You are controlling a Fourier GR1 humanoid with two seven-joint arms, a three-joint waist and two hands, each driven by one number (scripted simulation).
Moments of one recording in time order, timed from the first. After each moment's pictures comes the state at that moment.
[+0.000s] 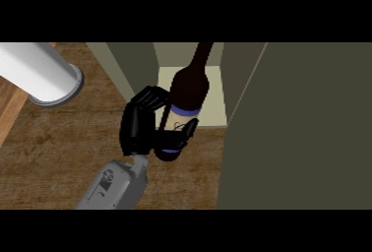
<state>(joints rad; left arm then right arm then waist) -0.36 0.00 -0.35 -1.45 0.36 0.54 -0.13 0.13 -0.23 0.32 -2.51 -0.07 -0.04 0.42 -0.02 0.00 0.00</state>
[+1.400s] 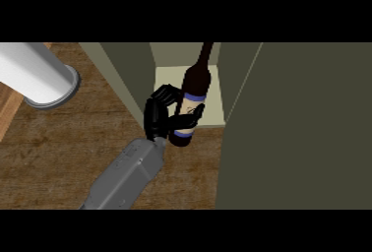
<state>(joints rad) -0.63 0.00 -0.43 -0.82 0.79 0.55 -0.51 0.18 -0.20 0.30 -2.51 -0.09 0.02 0.40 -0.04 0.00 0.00</state>
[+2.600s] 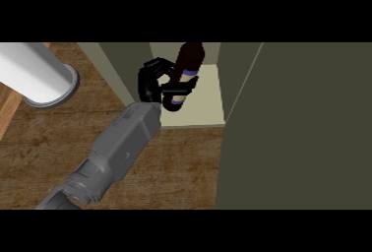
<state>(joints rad) -0.99 0.02 -0.31 -0.37 0.83 0.57 -0.50 0.22 -0.17 0.31 -2.50 -0.09 0.06 0.38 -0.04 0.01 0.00</state>
